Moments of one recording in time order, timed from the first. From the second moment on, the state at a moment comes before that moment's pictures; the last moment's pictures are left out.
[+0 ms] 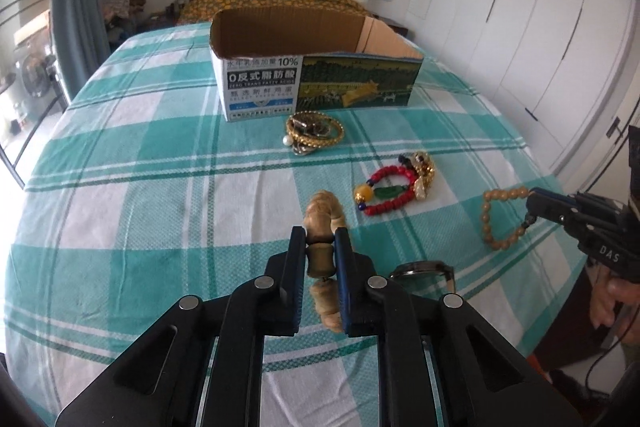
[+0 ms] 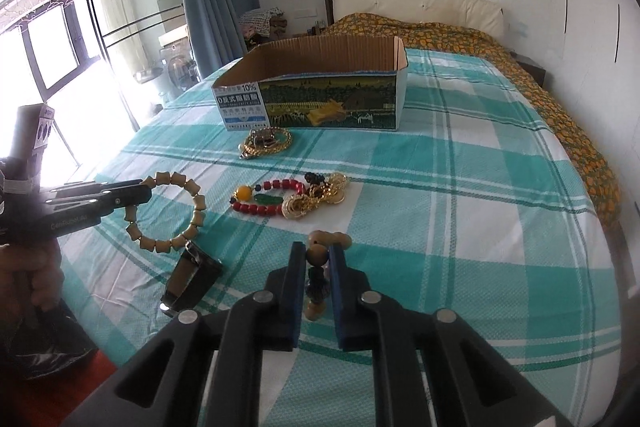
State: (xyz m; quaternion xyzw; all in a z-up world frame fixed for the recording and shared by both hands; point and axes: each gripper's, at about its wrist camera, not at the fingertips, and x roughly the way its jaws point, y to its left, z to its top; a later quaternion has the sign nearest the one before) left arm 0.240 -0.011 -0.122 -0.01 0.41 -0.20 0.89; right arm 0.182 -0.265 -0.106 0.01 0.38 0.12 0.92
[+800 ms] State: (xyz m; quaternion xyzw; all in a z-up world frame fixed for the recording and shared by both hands) left arm 0.265 0.004 -0.060 -0.04 0.37 -0.21 0.90; right arm 0.206 -0.247 -0.051 -0.01 0.35 0.15 0.92
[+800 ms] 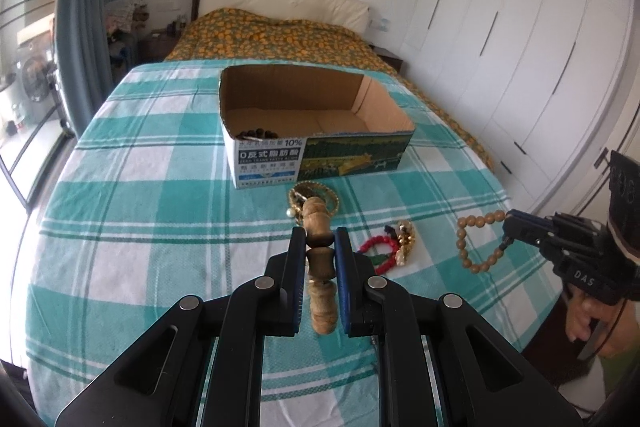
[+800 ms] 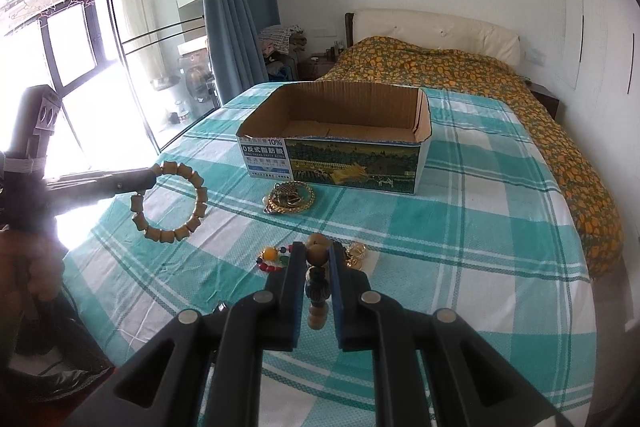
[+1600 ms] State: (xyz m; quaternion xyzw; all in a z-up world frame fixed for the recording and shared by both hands) left arm 0.404 -0.035 0.008 -0.03 0.33 -0.23 0.91; right arm 0.364 -0.251 0.017 -0.01 0.32 0.17 0.93
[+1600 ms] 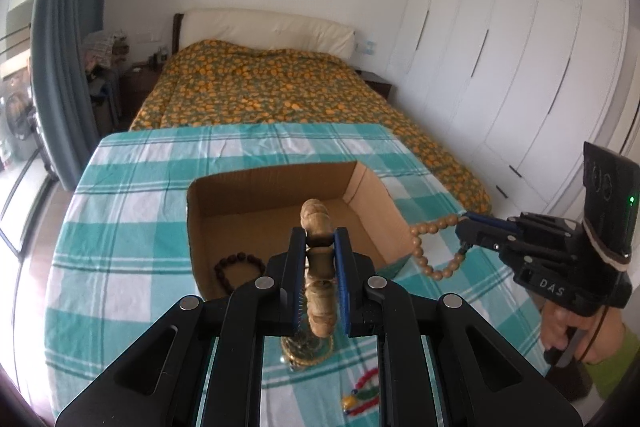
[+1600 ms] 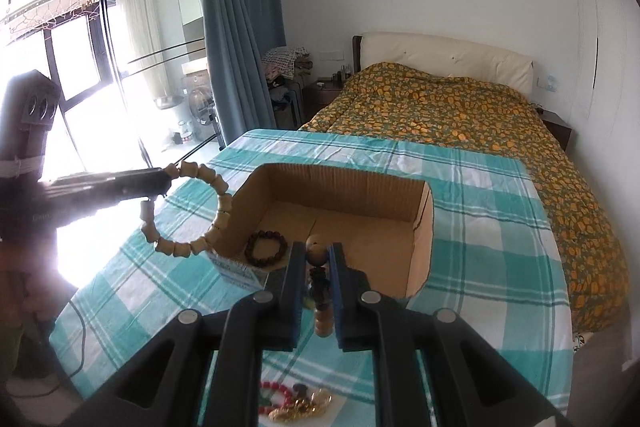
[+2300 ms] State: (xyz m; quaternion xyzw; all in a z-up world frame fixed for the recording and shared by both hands) left arm 0.457 -0.047 -0.086 0.02 0.38 -0.17 0.91; right arm 0.461 -0.268 -0.061 -0.01 0.36 0.09 0.93
